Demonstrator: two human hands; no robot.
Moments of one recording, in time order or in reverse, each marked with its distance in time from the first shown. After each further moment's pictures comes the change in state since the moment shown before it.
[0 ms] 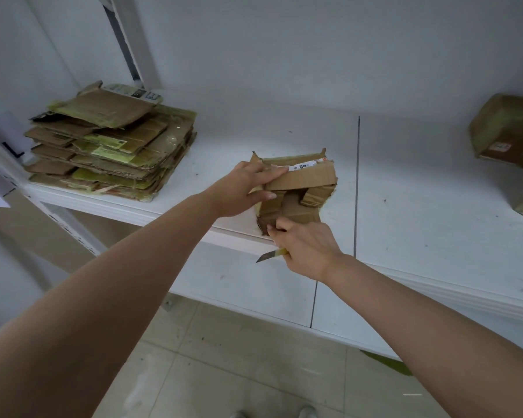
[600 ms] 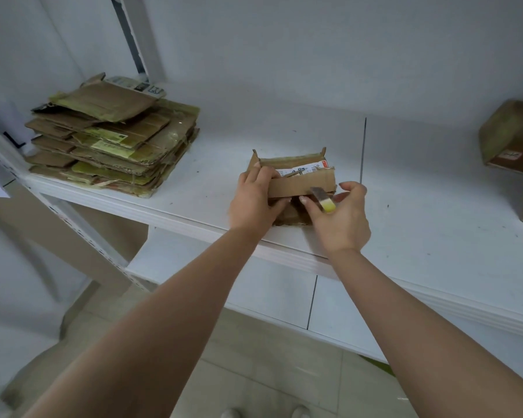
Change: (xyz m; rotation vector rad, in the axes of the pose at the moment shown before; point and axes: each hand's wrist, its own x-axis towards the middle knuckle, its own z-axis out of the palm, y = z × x) left_hand 0.003 0.048 0.051 -0.118 0.534 -0.392; right_hand 0.012 0.035 0.003 0.812 0.540 0.922
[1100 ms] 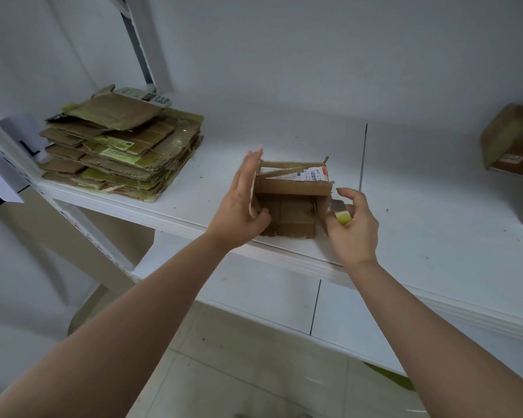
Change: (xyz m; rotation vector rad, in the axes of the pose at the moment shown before) left_hand -0.018 -0.008 -0.043 -0.328 -0.169 0.194; right_hand -0.003 0.017 -0.023 0.242 -0.088 -0.104
